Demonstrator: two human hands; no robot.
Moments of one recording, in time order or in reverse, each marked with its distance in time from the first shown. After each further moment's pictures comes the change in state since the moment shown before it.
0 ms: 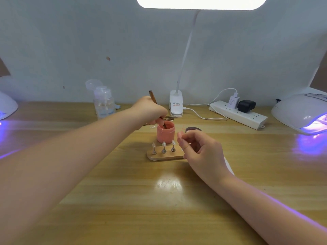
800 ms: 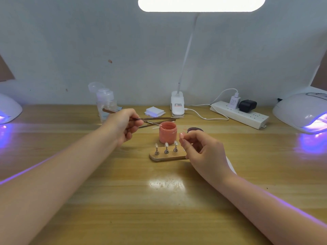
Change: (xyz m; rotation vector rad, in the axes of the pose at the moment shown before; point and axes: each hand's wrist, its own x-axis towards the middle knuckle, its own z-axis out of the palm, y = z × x) left_hand -0.015 -0.059 -0.023 -0.677 0.099 -0.257; right_hand 0.000 -0.003 0.000 -0.050 0.003 -0.019
